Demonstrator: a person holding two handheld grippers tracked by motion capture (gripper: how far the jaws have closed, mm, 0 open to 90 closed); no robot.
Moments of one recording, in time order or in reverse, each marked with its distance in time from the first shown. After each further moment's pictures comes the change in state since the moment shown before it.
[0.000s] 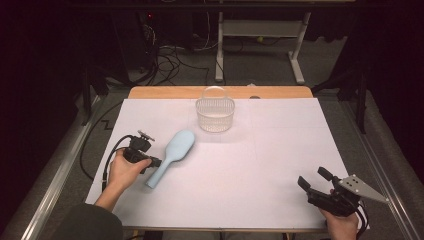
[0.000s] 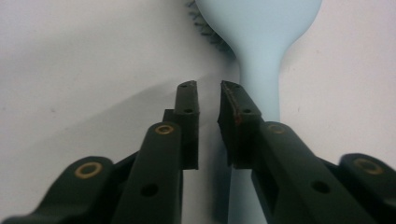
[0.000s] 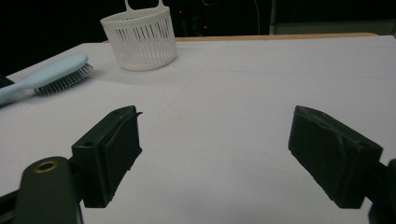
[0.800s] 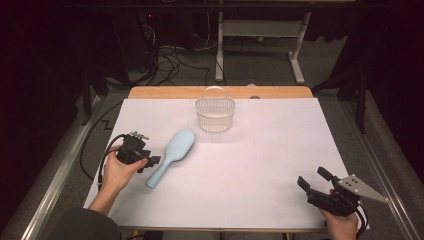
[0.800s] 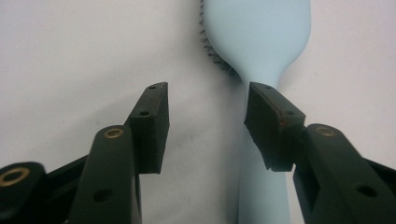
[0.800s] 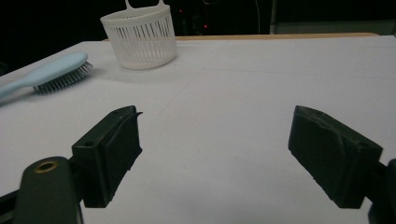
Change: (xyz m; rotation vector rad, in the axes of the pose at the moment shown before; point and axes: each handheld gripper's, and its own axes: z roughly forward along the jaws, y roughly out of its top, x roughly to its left) left arm -0.006 -0.010 -0.017 -0.142 0.078 0.042; right arm 0.000 0.000 0.001 0.005 0.001 -0.005
